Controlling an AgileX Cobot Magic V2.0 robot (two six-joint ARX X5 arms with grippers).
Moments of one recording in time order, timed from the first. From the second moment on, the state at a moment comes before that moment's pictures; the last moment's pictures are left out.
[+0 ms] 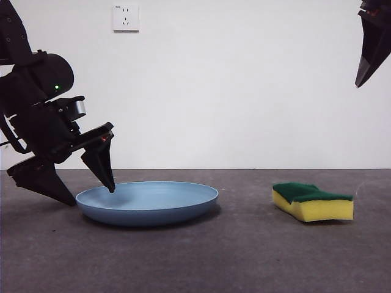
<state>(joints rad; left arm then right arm) -0.20 1.81 1.08 -0.32 0.32 -0.16 0.07 1.14 0.98 -0.68 -0.21 0.04</state>
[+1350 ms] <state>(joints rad) -0.25 1.58 1.41 -0.67 0.29 -0.03 0.30 1.65 1.21 -0.66 -0.12 -0.03</state>
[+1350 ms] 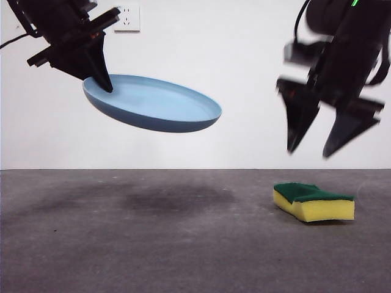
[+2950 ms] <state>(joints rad) -0.52 1.61 1.41 -0.72 0.20 -0.01 0.59 1.41 1.21 -0.54 -0.10 0.03</state>
